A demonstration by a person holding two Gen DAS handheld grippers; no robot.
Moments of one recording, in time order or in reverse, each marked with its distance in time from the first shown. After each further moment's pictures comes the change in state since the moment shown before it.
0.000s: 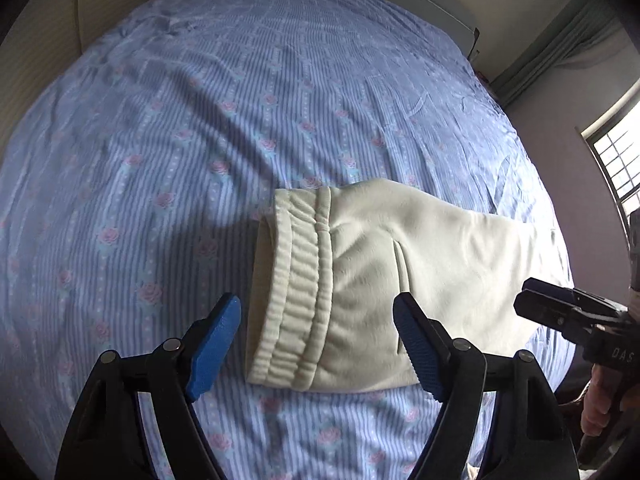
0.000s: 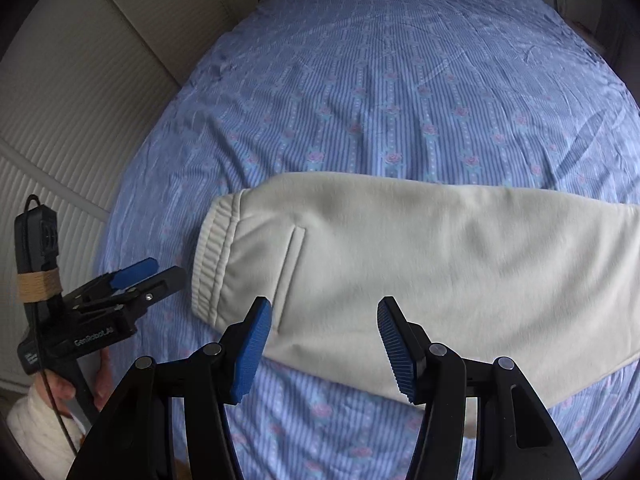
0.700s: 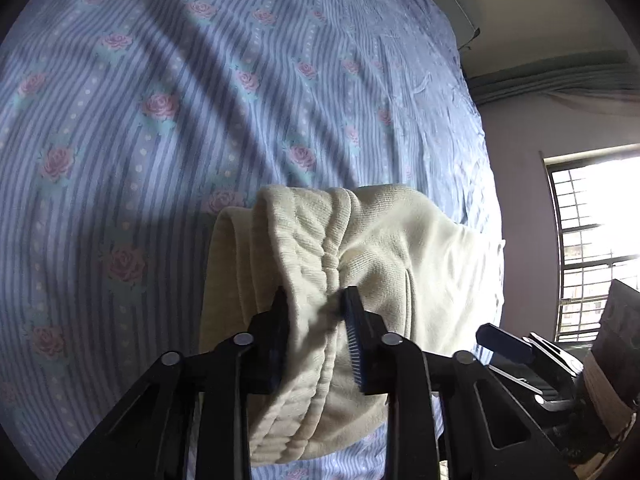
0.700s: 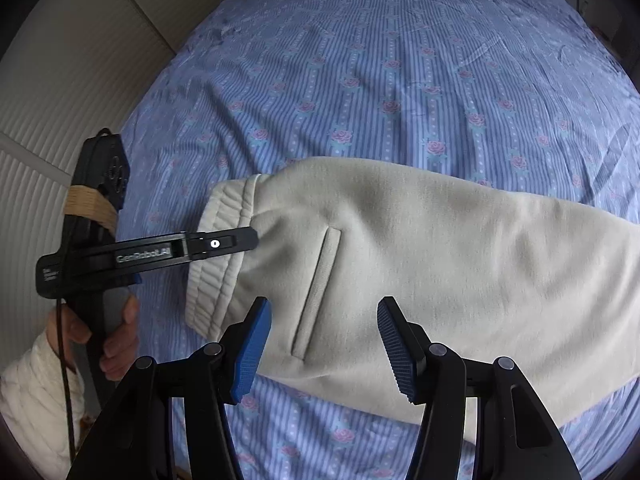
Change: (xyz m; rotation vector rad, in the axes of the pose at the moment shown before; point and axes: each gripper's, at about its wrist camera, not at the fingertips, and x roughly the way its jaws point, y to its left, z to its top) left arm 0.093 0.025 0.040 -0.158 0.201 -0.285; right arm 0.053 0.030 0.020 -0.050 0.097 -0.037
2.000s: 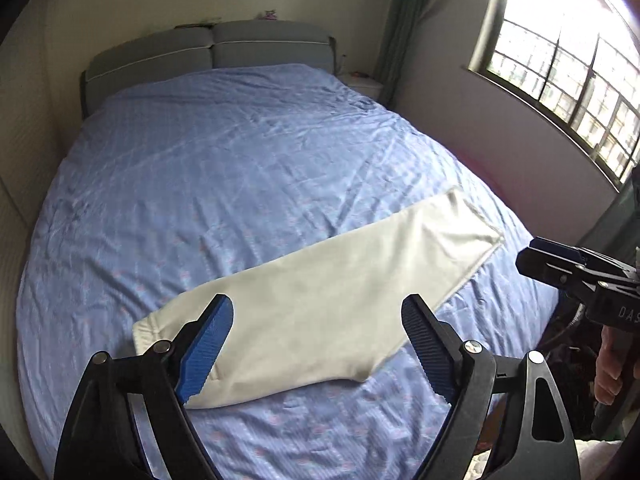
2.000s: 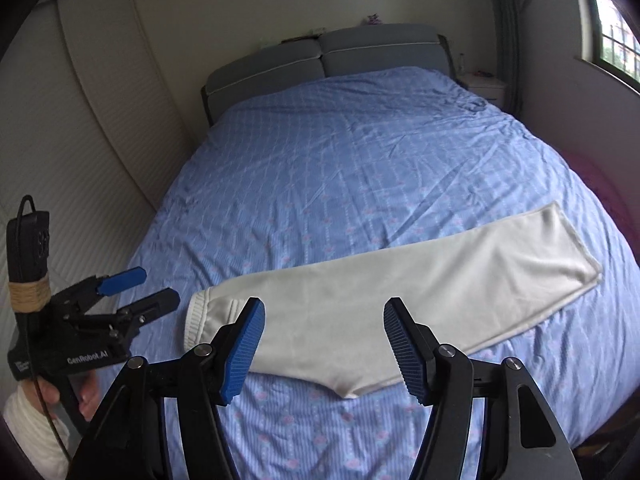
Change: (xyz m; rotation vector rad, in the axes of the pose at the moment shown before) left arm -0.108 -0.347 -0.167 0.712 -0.306 0.245; right arm -0.299 -0.138 -0.162 0.249 -0.522 -0.113
